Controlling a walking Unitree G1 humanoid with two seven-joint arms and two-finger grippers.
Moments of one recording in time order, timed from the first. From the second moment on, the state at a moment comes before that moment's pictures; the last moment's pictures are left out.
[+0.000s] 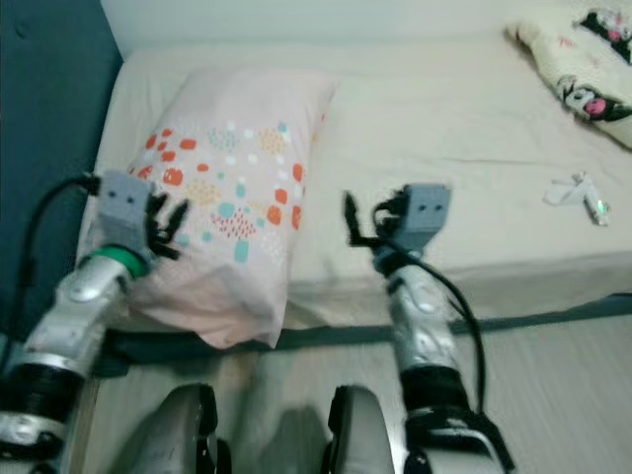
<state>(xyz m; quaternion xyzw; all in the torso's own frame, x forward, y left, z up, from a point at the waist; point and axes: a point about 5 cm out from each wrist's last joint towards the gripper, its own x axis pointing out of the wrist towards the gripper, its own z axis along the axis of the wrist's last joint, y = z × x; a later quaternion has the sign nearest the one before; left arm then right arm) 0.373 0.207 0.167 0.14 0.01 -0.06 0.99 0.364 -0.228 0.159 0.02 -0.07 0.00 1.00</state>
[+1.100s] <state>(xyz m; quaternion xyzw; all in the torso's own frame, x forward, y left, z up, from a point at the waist) 0.378 0.219 0.147 0.03 0.06 -0.05 1.00 0.369 -0.214 0.147 0.05 -0.03 0.07 1.00</state>
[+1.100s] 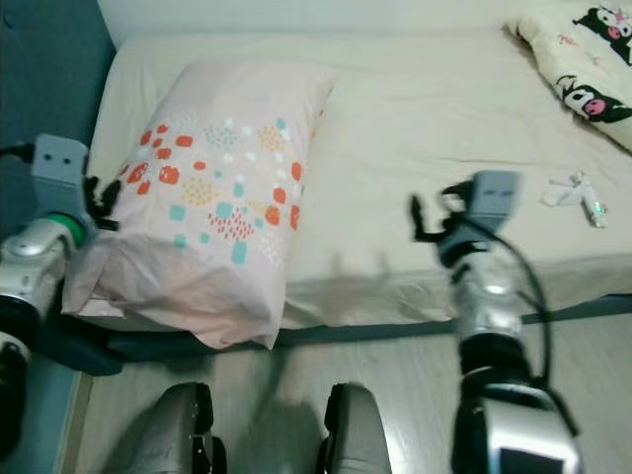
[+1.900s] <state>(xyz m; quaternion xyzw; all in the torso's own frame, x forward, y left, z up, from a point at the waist) 0.353 0.167 0.173 -0.01 -0.06 -0.10 0.99 0.357 -0.148 0.160 0.12 -0.11 0.10 0.98</state>
